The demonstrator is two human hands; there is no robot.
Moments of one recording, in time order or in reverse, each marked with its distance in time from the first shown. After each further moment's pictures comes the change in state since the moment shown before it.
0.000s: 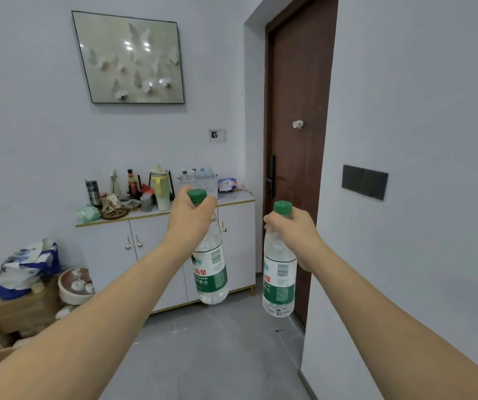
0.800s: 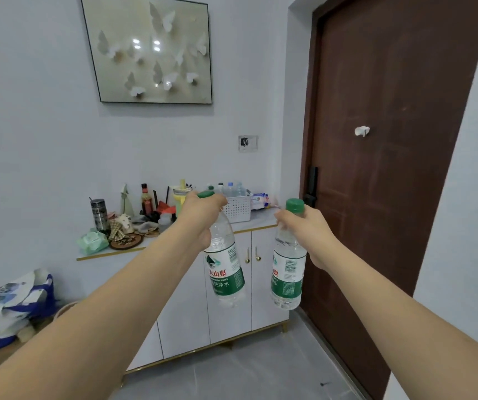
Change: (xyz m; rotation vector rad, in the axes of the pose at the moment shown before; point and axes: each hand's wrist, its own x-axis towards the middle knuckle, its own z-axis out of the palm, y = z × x) left_hand 0.361 -0.135 -0.093 -0.184 -0.027 -0.388; right_hand 0.301 0.035 0.252 -0.016 -0.033 -0.063
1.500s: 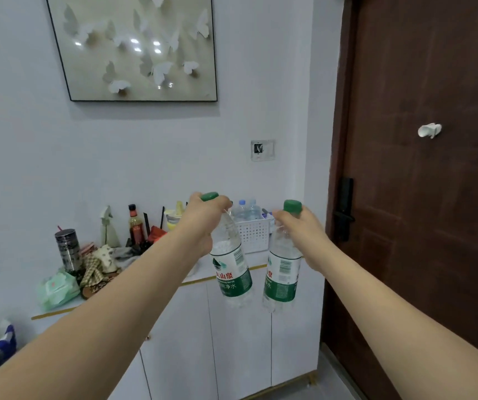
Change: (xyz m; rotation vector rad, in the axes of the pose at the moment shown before) left_hand 0.313 -0.019 0.039 0.005 -0.030 0.007; right_hand 0.315 0.105 0.093 0.018 0.009 -0.023
